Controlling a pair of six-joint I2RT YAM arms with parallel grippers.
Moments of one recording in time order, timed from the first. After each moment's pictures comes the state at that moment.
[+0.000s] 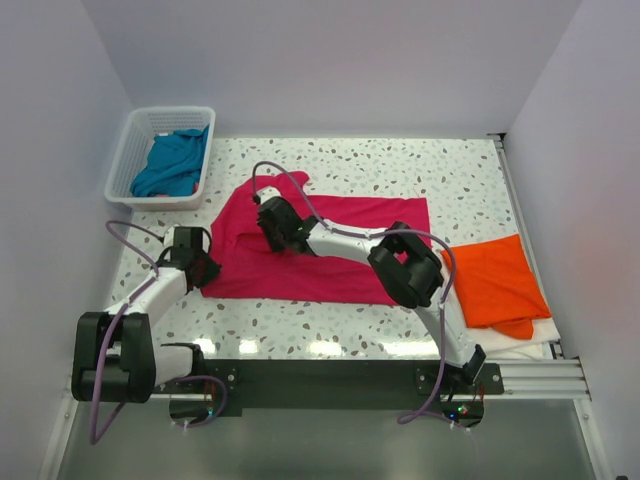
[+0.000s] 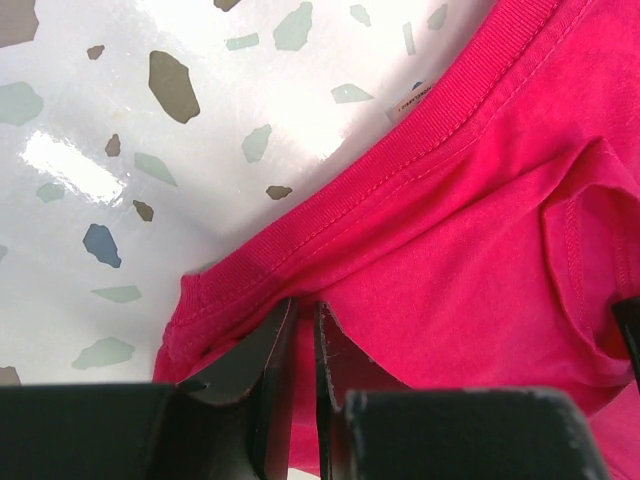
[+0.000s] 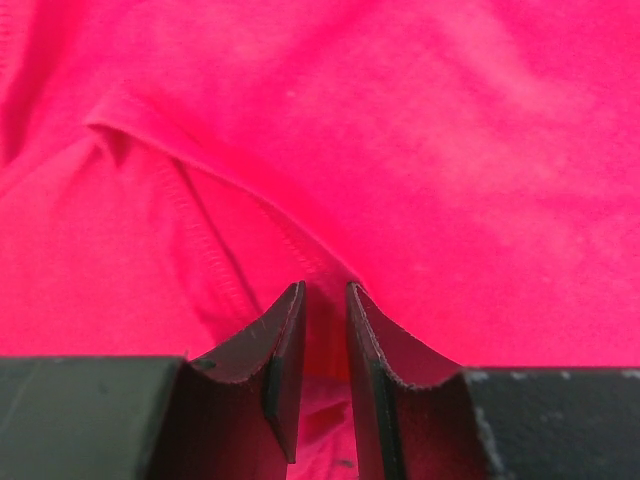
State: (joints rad) left arm -0.02 1.23 0.51 -0.27 -0.15 -0.77; right arm 0.93 2.27 1.69 -0.20 0.22 0.29
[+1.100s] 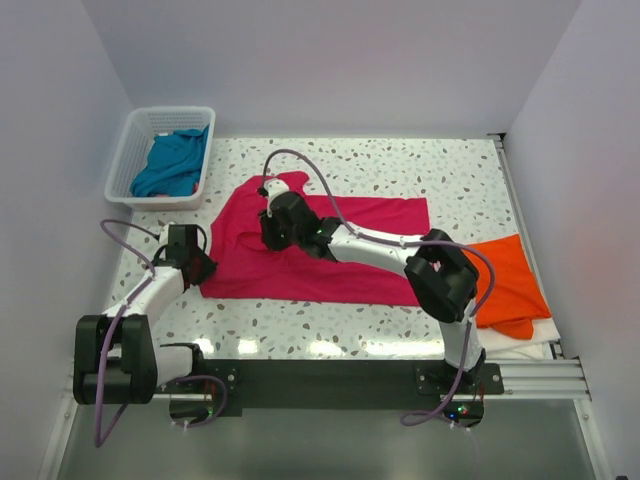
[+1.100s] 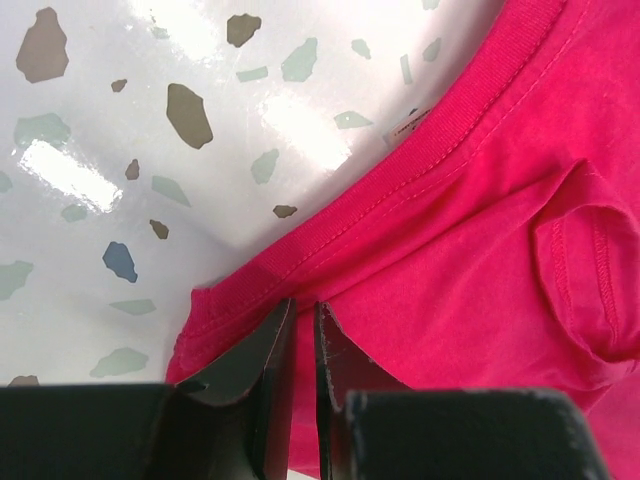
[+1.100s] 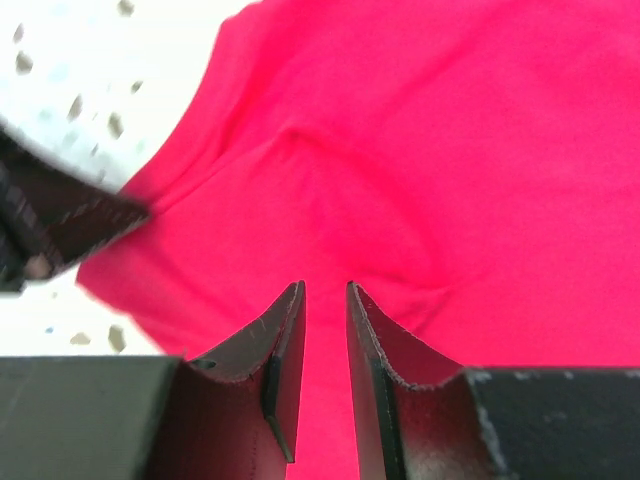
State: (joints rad) left arm 0.02 1.22 0.52 -0.28 -0.13 -0.75; right arm 0.92 1.99 1.49 -0.08 0.09 0.37
